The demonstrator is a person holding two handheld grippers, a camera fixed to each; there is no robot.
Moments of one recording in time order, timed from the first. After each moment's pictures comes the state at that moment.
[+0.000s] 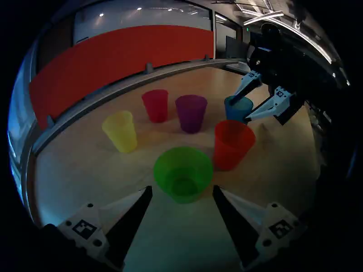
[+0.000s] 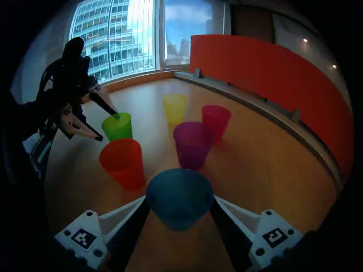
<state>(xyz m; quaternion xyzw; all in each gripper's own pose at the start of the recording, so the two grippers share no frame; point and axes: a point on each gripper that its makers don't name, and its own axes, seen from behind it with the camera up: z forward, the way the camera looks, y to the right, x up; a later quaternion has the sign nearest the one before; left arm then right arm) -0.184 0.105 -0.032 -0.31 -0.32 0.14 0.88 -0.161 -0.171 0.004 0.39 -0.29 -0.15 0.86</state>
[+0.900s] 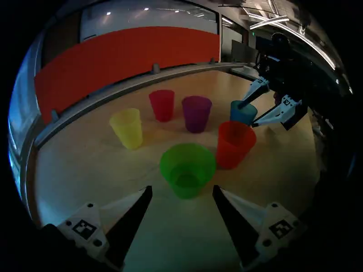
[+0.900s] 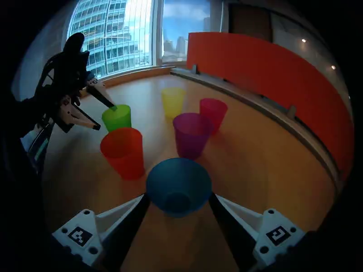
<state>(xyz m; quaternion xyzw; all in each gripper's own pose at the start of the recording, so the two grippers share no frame) -0.180 0.093 -0.033 -0.30 -0.32 0.12 0.89 -0.165 -0.155 -0.011 0.37 -0.29 -0.15 0.87</state>
